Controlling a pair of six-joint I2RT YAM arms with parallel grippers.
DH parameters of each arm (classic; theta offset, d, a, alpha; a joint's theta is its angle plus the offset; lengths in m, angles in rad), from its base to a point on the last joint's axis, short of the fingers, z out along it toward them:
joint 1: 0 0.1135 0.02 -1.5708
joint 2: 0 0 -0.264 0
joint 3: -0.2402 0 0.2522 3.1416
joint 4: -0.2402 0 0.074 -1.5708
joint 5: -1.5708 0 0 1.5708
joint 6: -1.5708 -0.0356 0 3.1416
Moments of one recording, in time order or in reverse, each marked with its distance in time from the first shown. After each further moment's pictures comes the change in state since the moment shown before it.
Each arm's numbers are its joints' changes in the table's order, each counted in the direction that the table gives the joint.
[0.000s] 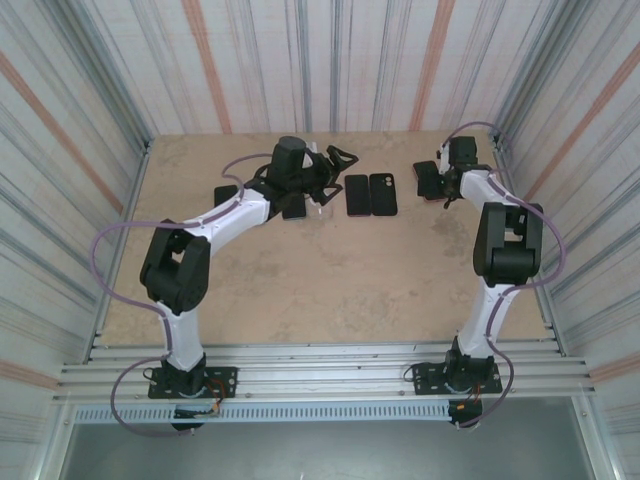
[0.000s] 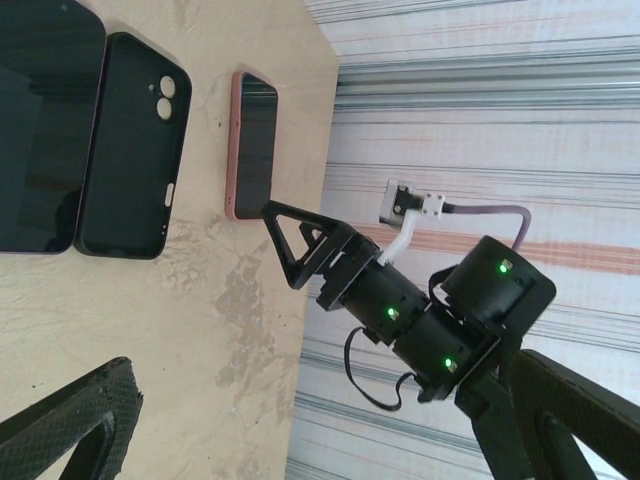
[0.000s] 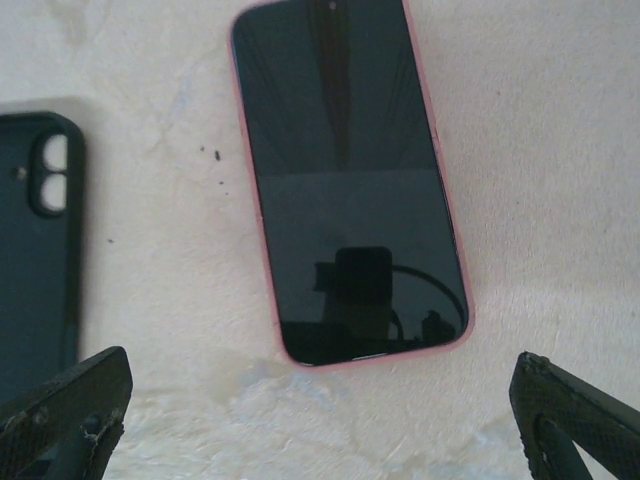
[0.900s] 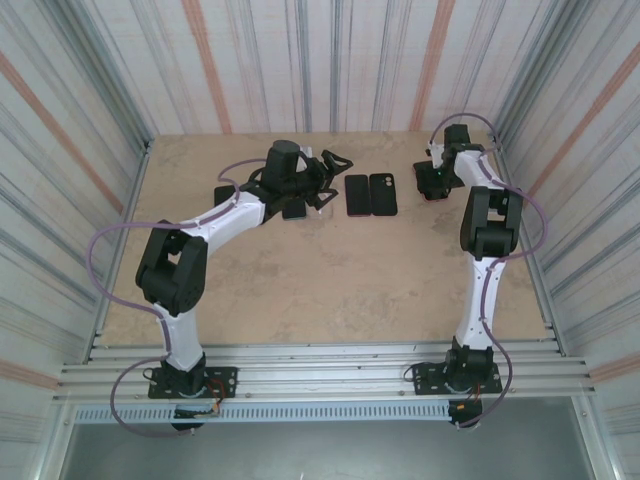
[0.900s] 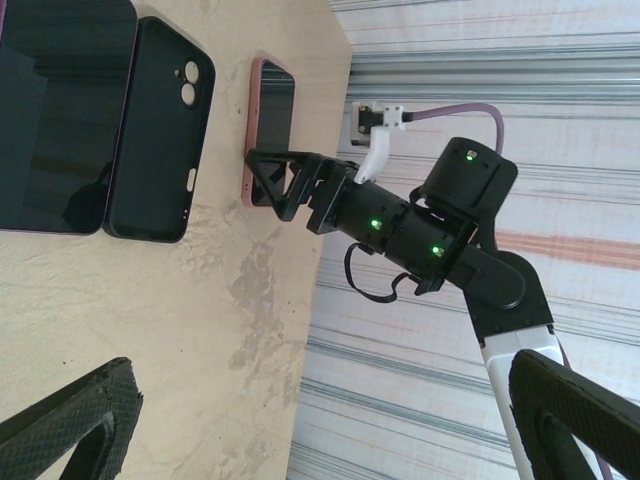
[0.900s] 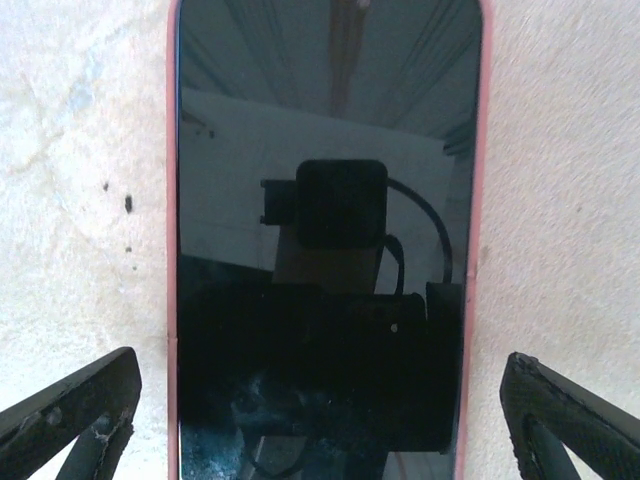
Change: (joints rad) left arm 0.022 -0.021 0.055 0.019 -0.048 0.004; right arm -0.012 0.360 -0.485 -0.311 0.001 0.239
